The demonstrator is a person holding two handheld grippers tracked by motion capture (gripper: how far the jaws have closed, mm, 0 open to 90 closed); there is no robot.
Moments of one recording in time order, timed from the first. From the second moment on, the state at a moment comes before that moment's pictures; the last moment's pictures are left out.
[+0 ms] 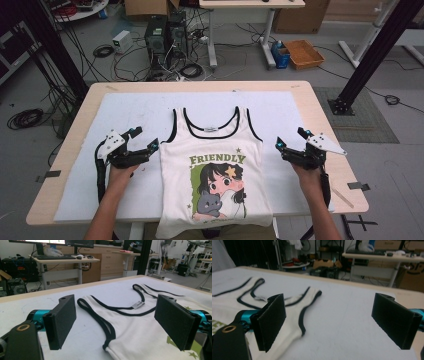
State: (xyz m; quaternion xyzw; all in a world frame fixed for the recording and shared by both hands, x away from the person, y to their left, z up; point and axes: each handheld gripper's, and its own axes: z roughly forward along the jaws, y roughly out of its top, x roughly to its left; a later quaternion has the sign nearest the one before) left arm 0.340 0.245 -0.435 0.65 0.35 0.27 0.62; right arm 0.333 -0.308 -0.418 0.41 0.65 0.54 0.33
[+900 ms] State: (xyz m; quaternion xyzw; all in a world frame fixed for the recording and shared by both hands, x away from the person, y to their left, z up) left arm 0.342 0.241 -0.439 0.66 0.34 0.26 0.61; right arm 0.451 -0.247 -0.401 0.48 0.72 0.43 0.27
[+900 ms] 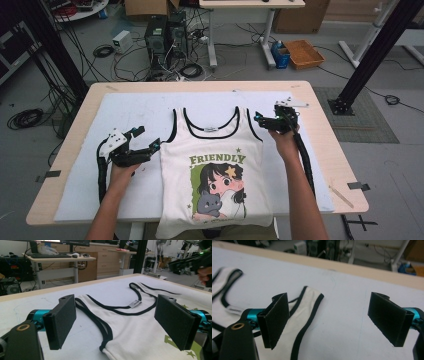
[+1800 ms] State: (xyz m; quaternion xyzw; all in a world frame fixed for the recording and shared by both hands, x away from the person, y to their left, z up) left arm 0.336 0.248 -0.444 0.66 0.35 0.26 0.61; right arm 0.514 -0.195 -0.447 0.49 0.78 0.34 0.20
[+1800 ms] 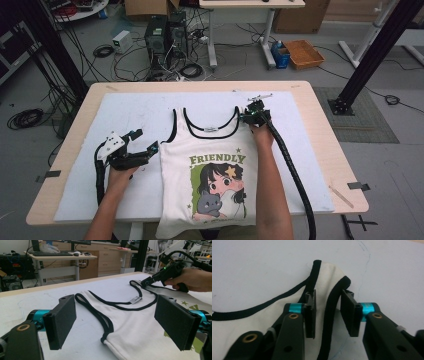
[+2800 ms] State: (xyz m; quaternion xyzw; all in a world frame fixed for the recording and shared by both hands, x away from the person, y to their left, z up) left arm 0.333 0.248 -0.444 0.66 0.35 0.27 0.61; right arm 0.467 -0.208 -0.420 0.33 0.79 0.47 0.23
